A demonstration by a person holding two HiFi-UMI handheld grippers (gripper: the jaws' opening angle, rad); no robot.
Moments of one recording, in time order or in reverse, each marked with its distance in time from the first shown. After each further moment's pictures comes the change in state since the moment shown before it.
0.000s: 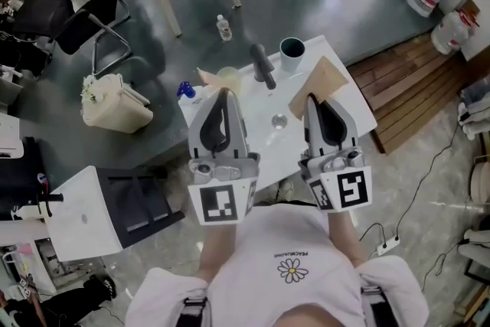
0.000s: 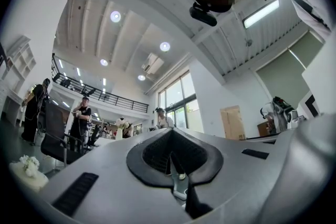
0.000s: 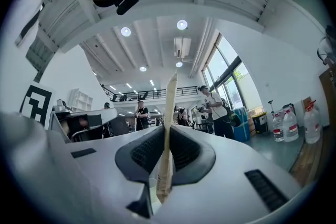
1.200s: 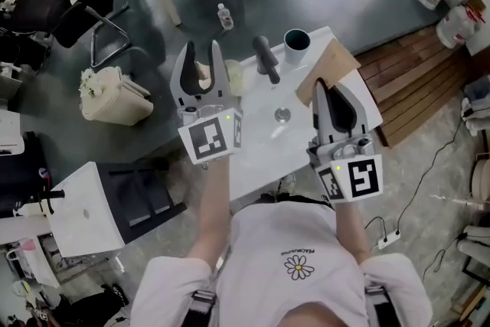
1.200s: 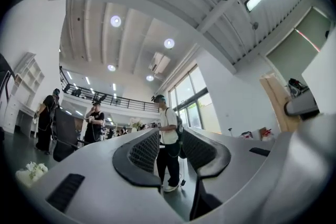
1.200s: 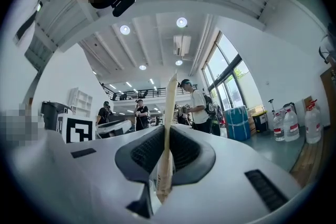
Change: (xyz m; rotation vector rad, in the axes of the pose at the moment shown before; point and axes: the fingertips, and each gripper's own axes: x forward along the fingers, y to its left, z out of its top) left arm 0.074 0.070 -0.053 0.141 -0.007 0.118; right arm 0.020 -0.018 -0.009 0.002 0.020 0.002
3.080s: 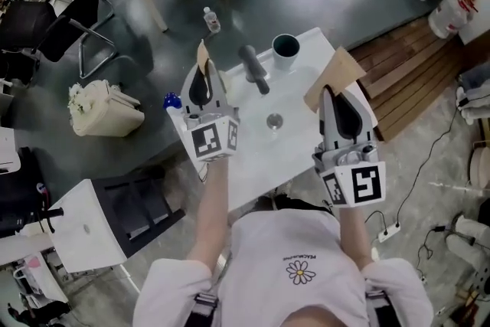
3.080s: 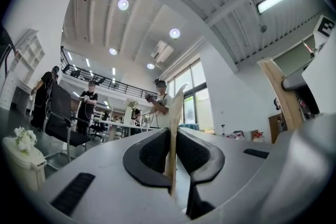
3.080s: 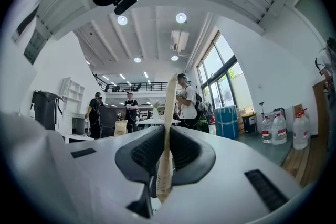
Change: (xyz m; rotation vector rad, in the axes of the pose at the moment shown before) left arm 0.017 -0.015 -0.101 -0.125 0.102 -0.062; right arm 0.005 -0.040 -0.015 -0.050 0.061 -0.086
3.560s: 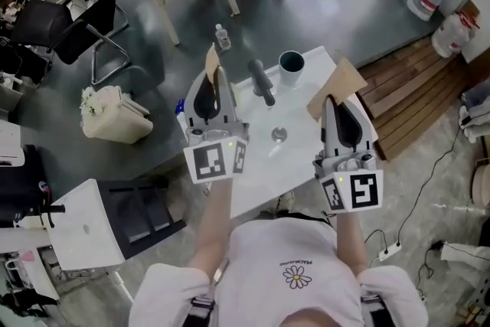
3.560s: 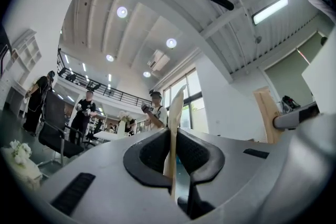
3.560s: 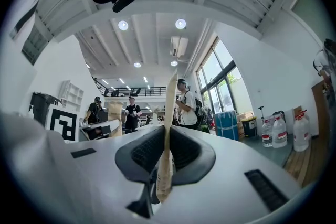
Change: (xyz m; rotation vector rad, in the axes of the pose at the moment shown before) left arm -0.020 -0.027 0.095 -0.001 -0.099 -0.041; right arm -0.009 0.002 0.021 0.000 -0.061 -0.012
